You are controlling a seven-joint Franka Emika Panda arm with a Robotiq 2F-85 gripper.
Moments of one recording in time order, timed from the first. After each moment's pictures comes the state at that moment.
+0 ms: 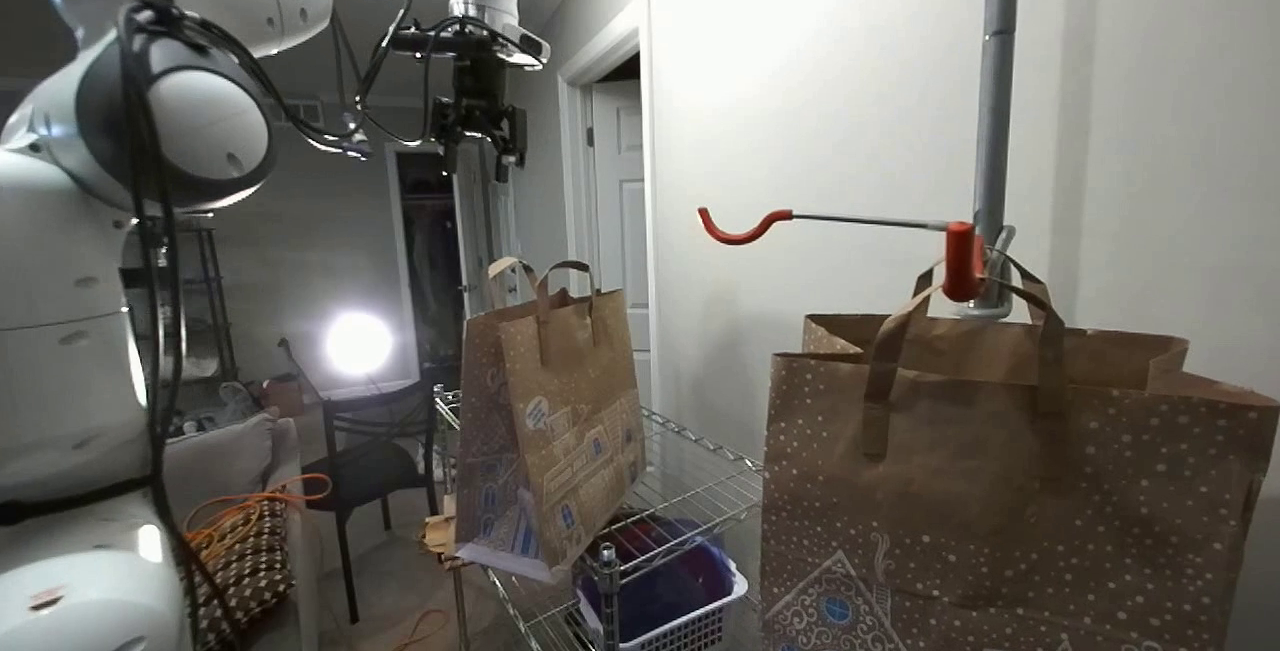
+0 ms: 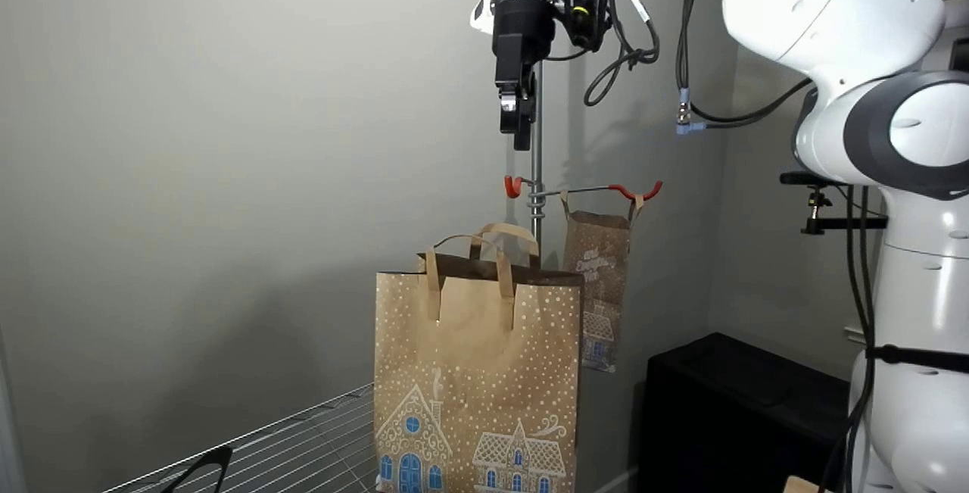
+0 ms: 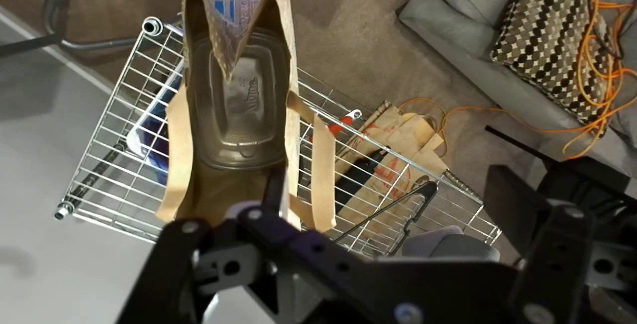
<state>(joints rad) 0.18 0.00 0.26 -1.08 0.21 1.08 0.03</state>
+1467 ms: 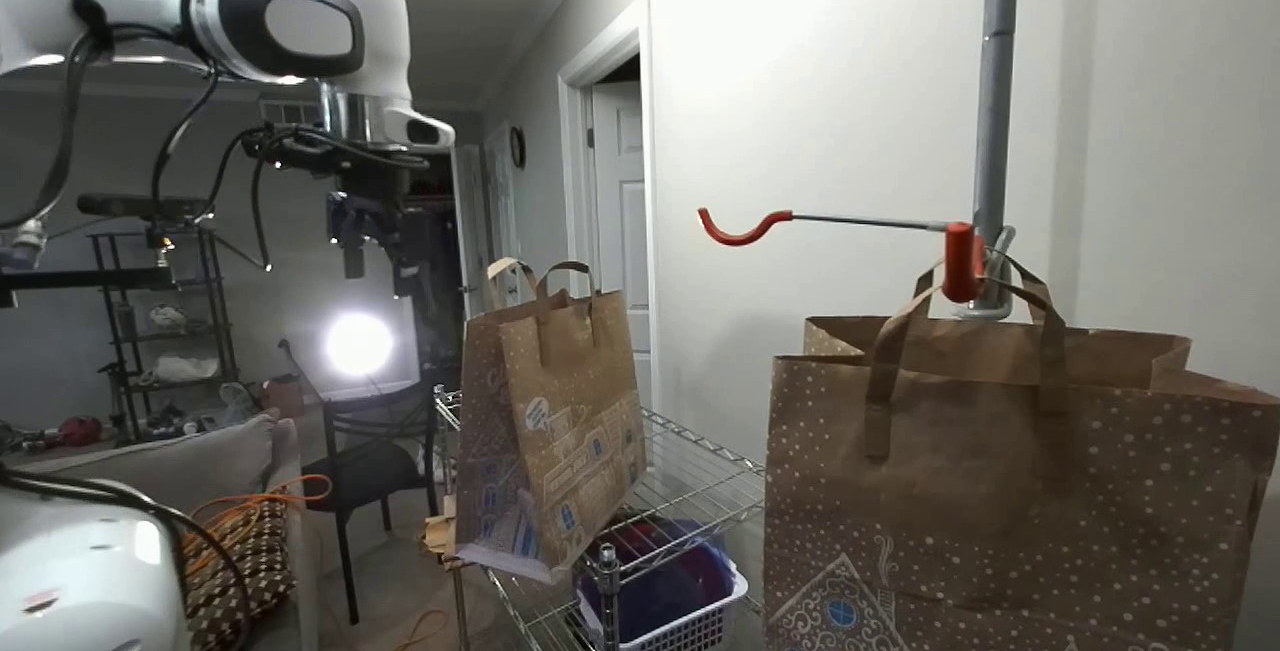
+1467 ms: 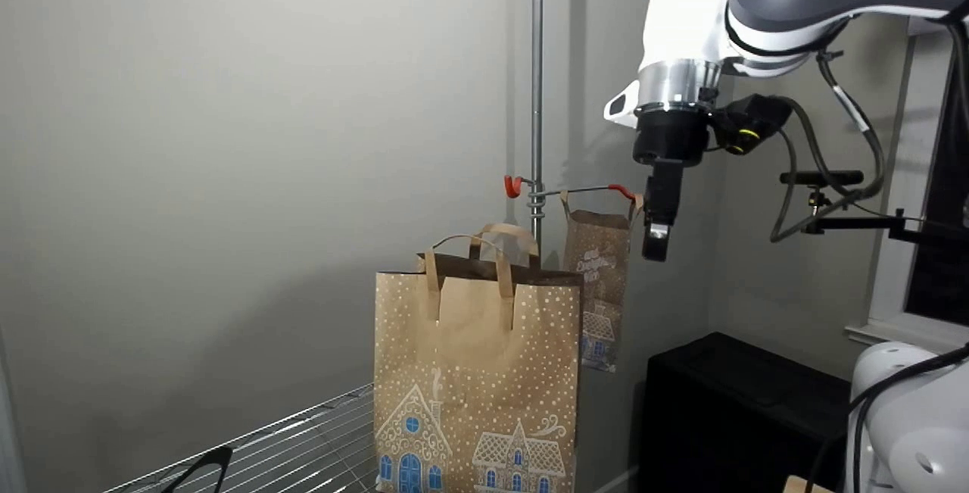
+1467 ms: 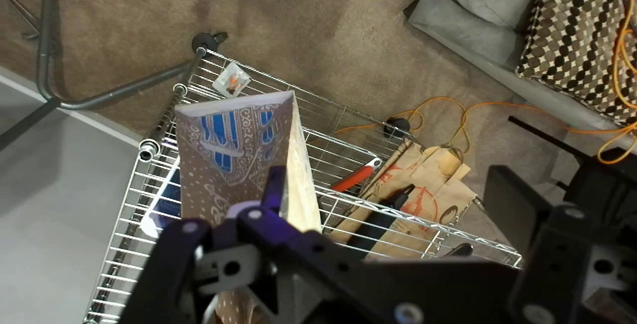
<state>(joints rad) 0.16 -0.83 0.17 -2.19 0.32 1.43 -0.06</state>
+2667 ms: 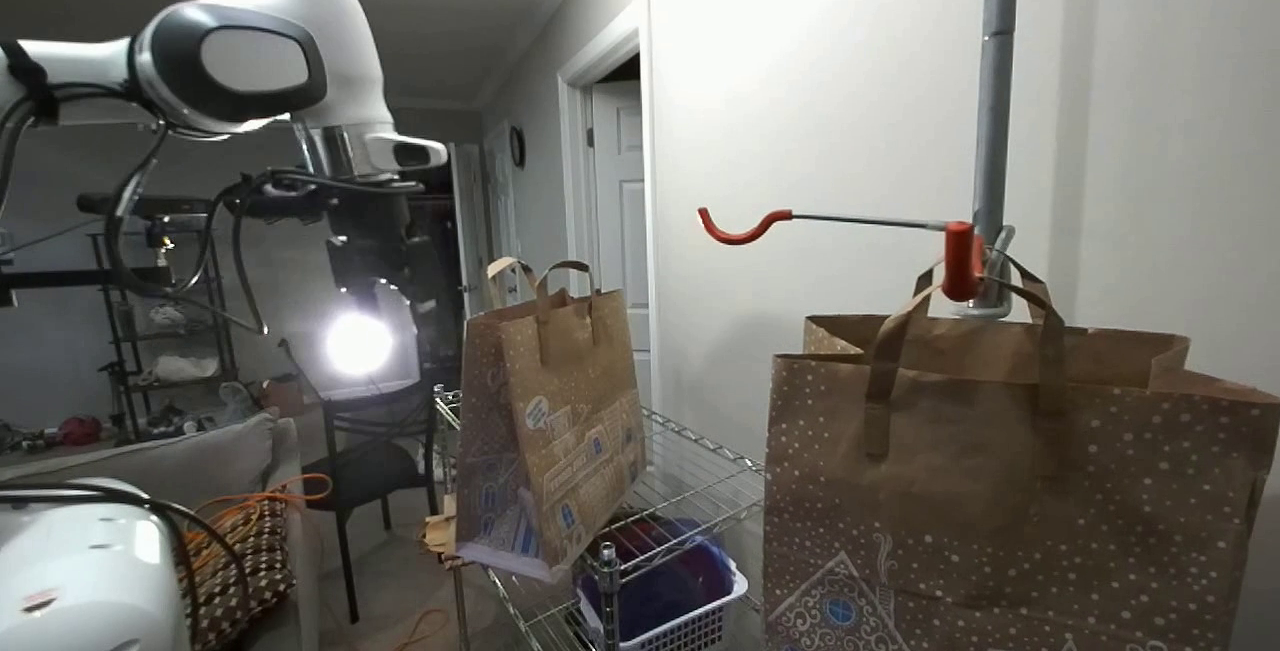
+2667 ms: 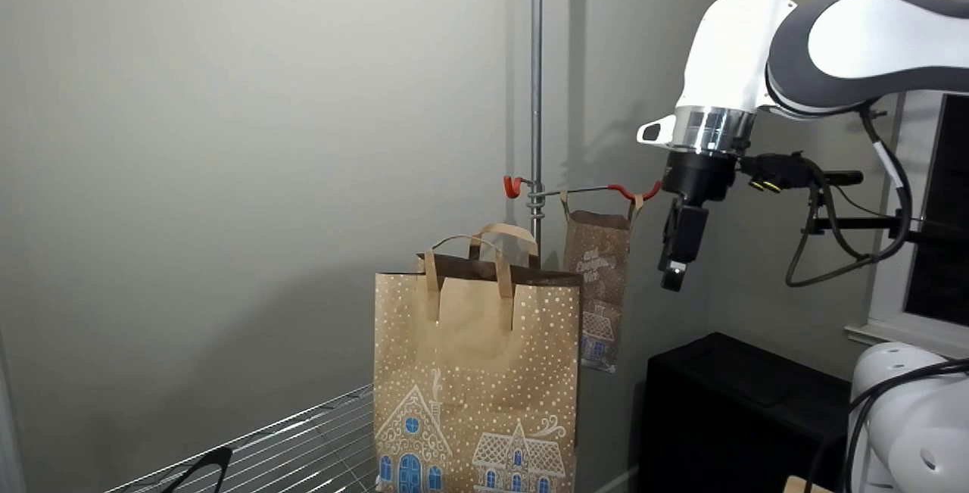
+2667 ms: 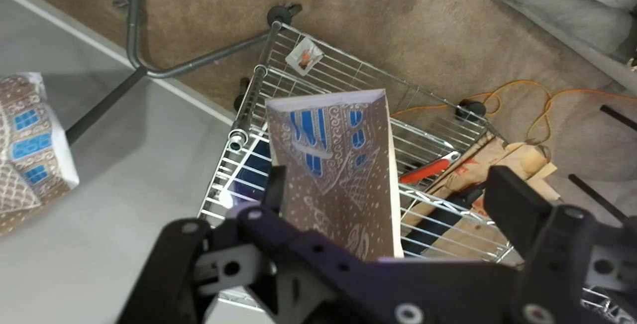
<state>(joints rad) 0.16 -1.01 0.13 -2.41 0.15 1.57 -0.15</state>
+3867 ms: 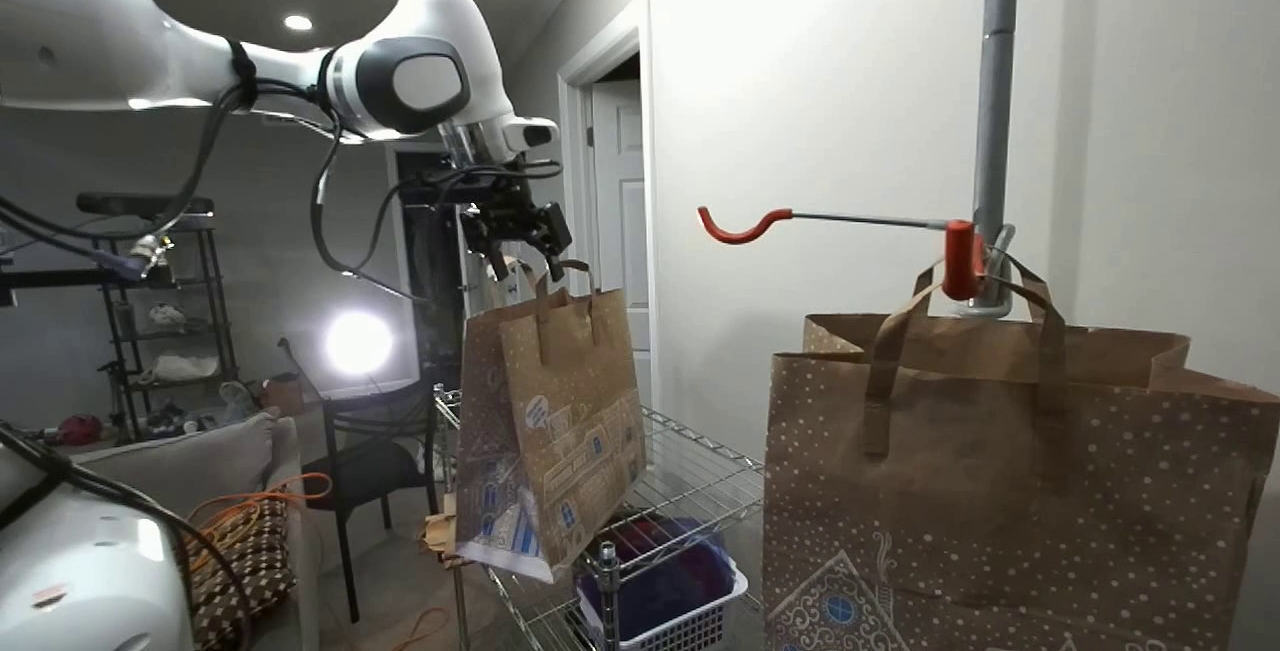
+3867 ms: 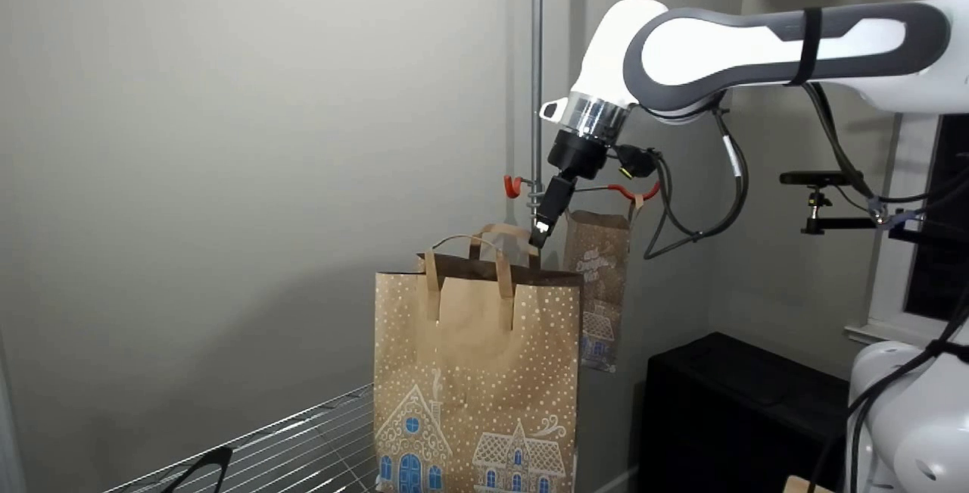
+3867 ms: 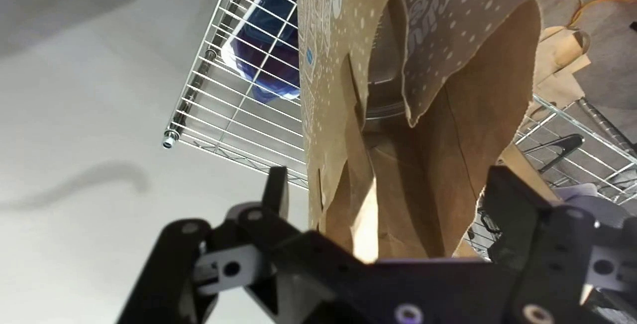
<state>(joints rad) 0.19 -0.59 0.10 -2.18 0.13 1.96 -0.24</state>
